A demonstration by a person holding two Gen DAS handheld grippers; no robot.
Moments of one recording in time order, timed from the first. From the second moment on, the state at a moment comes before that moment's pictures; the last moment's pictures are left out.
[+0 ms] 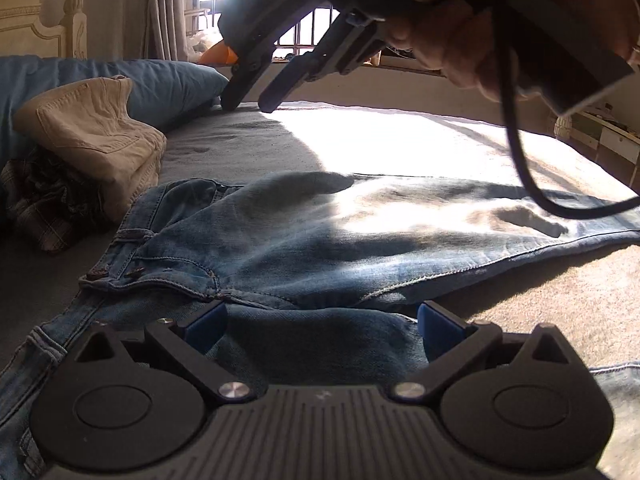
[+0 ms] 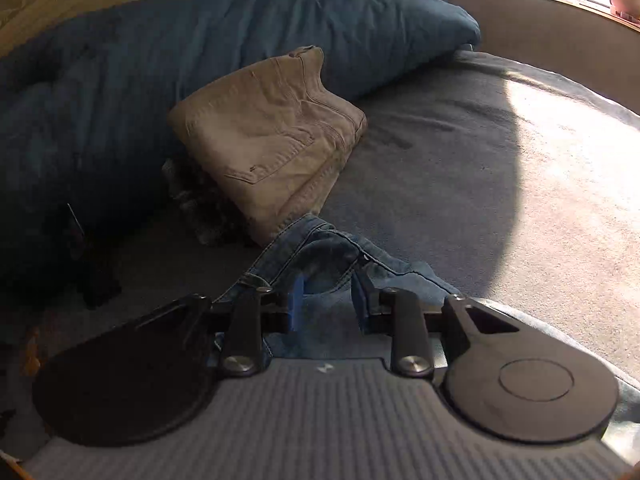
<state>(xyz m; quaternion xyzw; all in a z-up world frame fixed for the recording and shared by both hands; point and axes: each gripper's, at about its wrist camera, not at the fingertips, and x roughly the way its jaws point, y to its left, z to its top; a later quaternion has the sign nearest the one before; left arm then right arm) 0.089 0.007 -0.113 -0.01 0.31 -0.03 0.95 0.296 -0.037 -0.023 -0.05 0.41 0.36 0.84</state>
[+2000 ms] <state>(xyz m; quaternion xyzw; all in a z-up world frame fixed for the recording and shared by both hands) 0.084 0.021 -0.139 -0.06 0.30 -0.05 0.95 0.357 0.002 -0.037 -0.16 0.43 0.37 0.81</state>
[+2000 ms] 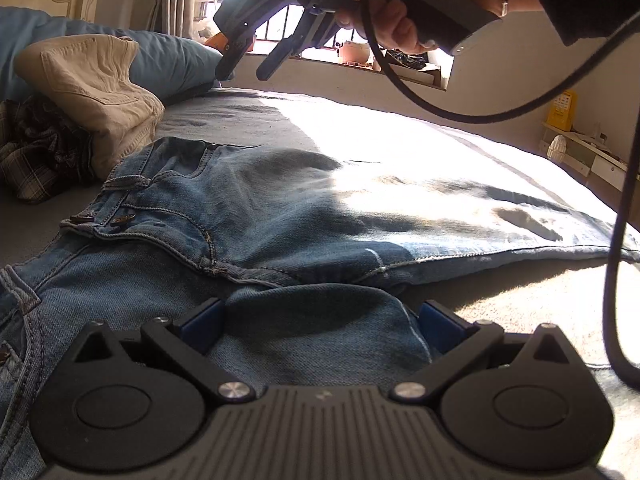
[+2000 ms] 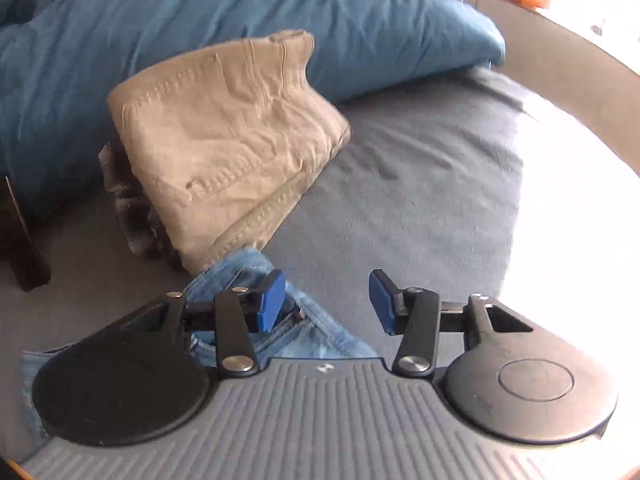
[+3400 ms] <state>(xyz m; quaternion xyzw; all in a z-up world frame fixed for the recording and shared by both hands) 0.088 0.022 -0.139 -0.06 0.30 -0.05 0.95 0.306 -0.186 -0.029 -0.06 0.45 0.14 0.88</state>
